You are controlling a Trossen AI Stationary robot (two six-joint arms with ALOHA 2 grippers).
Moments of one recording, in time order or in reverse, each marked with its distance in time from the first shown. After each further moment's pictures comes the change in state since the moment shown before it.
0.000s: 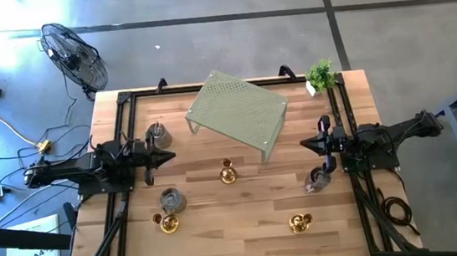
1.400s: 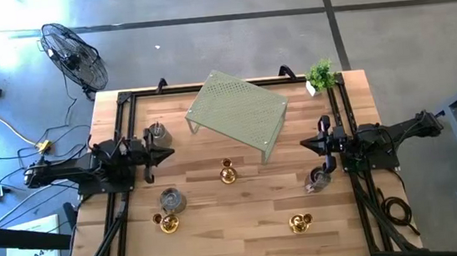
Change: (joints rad) left arm 0.000 0.000 -0.002 0.113 -0.049 0.009; right arm 0.000 0.000 0.000 0.000 0.000 0.000
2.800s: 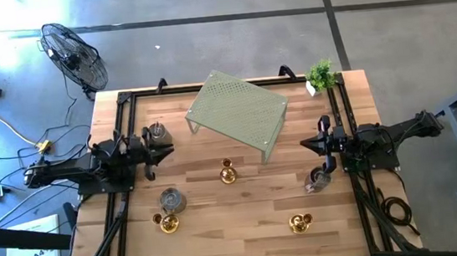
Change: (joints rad) left arm 0.000 0.000 0.000 -0.006 -0.107 -0.069; right arm 0.000 0.000 0.000 0.000 0.000 0.000
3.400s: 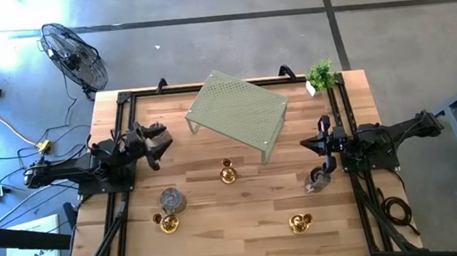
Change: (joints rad) left arm 0.000 0.000 0.000 0.006 -0.216 0.089; right arm 0.000 0.000 0.000 0.000 0.000 0.000
